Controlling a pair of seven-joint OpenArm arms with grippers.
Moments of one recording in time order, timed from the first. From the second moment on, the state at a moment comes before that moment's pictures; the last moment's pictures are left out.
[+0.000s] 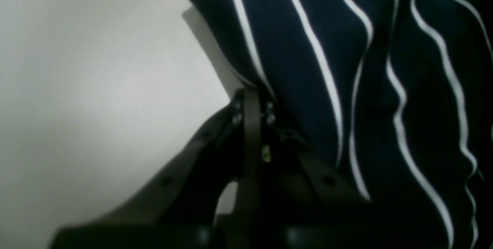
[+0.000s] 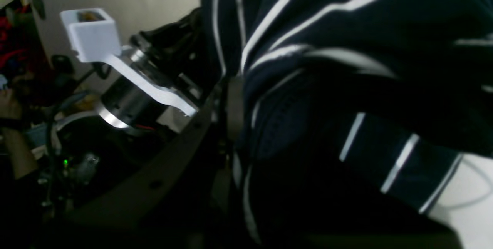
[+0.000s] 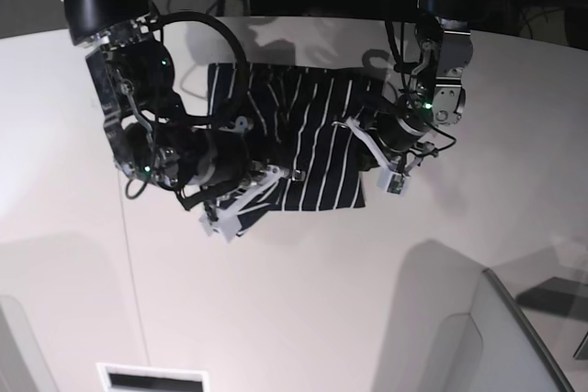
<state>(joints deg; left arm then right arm) 0.0 -8.4 0.4 63.5 -5.8 -22.6 17.9 5.4 2.7 -18.3 91.5 42.4 -18.0 -64.1</state>
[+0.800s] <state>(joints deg) 3.7 -10.8 -1.1 70.3 -5.7 -22.6 18.5 11.2 0.8 -30.6 78.1 42.4 -20.7 -52.4</state>
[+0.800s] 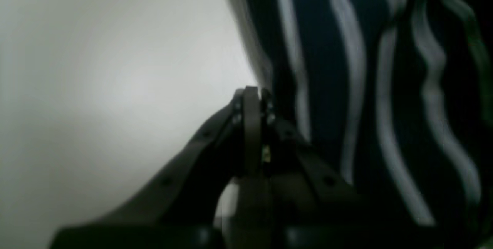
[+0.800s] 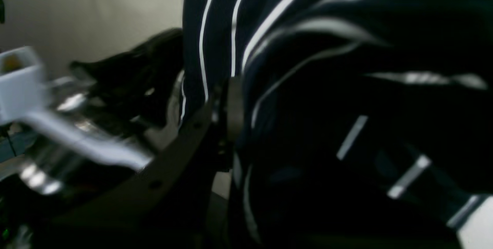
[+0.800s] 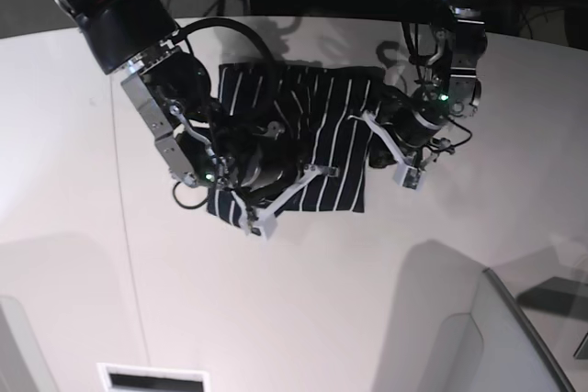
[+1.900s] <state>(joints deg) 27.5 -17.1 -16.1 91.7 -5.8 -22.8 24.8 15.3 -4.7 -42.3 75.7 43.3 -14.1 -47.7</state>
